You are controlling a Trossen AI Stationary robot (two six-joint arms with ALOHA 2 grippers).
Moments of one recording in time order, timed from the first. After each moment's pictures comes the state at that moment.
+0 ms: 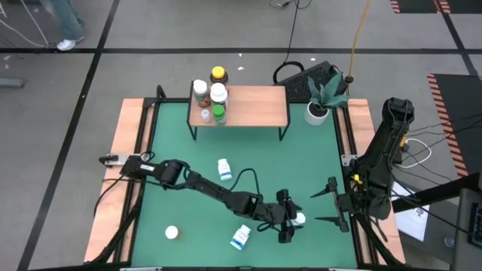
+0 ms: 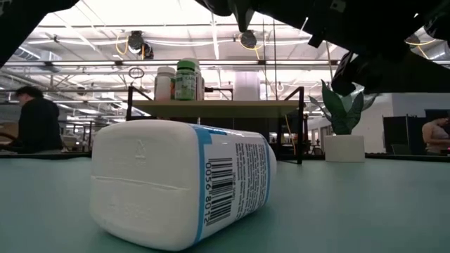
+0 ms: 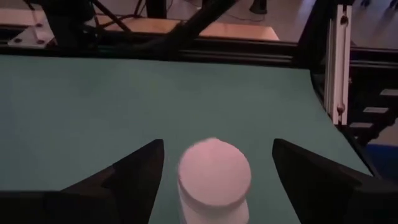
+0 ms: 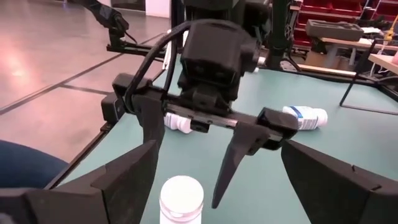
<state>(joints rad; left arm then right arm) -0.34 2.49 1.97 0.11 -0.22 -0.18 1.23 0.88 0.26 0.21 1.04 0.30</state>
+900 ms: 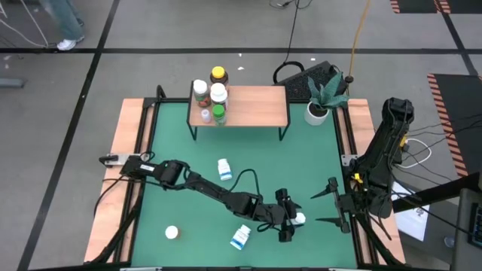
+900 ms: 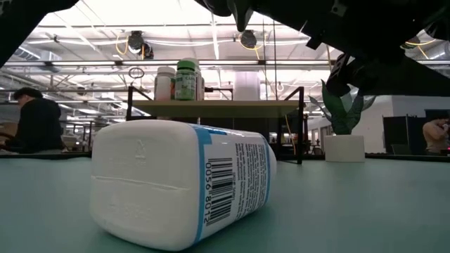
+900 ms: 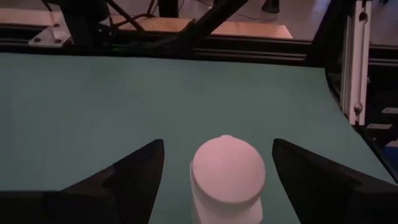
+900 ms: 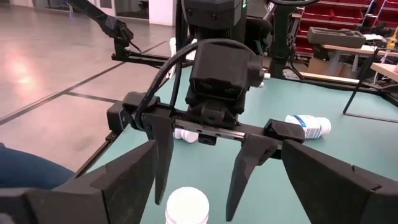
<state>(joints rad) -0.34 2.49 1.97 0.10 -0.27 -0.18 1.24 0.88 0.26 0.28 1.04 0.25</state>
